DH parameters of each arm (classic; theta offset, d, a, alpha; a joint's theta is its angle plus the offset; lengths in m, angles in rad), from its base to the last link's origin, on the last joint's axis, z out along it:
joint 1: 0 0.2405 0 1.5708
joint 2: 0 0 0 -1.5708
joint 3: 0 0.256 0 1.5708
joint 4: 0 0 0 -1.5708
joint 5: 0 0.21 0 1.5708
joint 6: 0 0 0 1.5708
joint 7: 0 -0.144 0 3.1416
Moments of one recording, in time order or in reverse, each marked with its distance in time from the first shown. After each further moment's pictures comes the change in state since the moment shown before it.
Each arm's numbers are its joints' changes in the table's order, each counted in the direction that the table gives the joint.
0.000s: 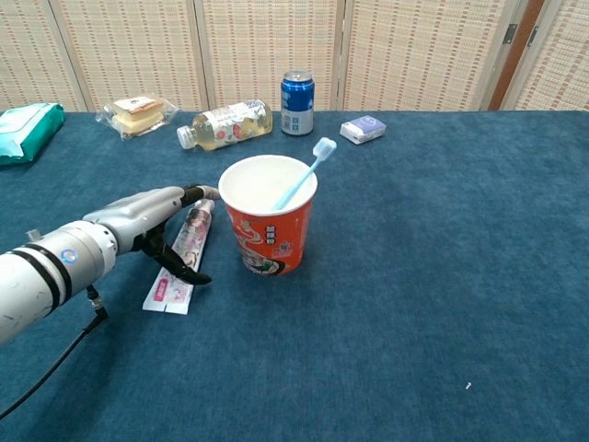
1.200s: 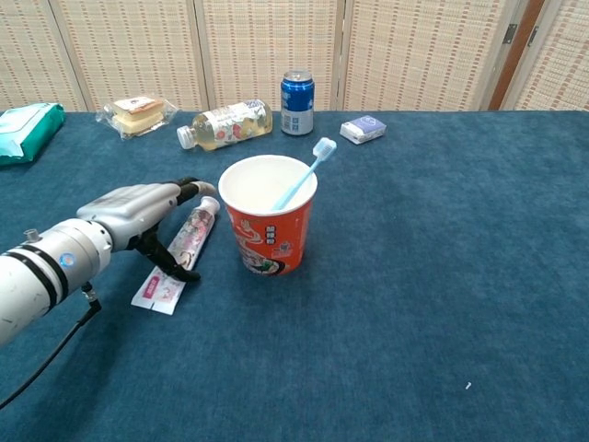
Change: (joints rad) left arm 0.016 0.015 0.002 -0.047 0.051 -0.033 -0.115; right arm 0.004 0.009 -0.002 -0.011 0.001 0.012 -0.011
